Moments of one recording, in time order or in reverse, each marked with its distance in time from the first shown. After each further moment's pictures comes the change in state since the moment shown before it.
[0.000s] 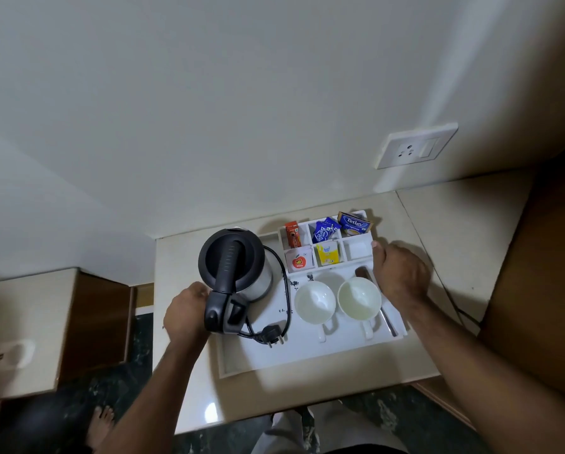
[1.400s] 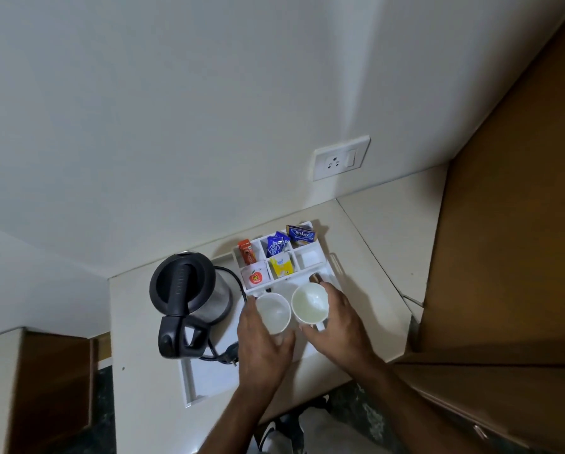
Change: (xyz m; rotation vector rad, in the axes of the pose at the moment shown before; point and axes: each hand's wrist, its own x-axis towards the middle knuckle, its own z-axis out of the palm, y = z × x) left_hand -0.120 0.116 0.052 -0.567 -0.042 0.430; right_hand -0.115 0.004 -0.015 0.554 -0.189 -0.098
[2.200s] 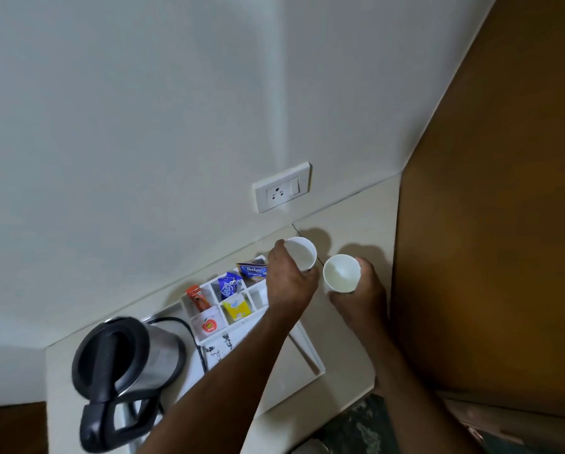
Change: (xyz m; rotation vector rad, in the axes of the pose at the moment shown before) left_hand 0.137 0.140 0.113 -0.068 -0.062 0.077; right_hand 0.084 0.055 -0.095 0.185 0.422 0.345
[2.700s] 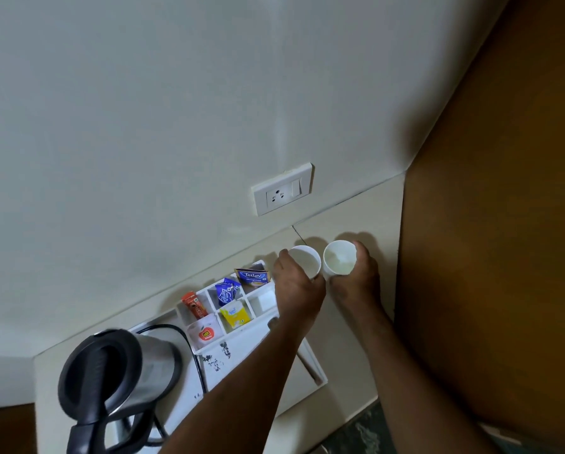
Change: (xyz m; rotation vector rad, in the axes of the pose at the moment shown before) left_hand 0.000 -0.007 0.026 0.033 0.030 -0.051; right_hand 0.049 0.004 0.033 -0.007 -0.007 0.089
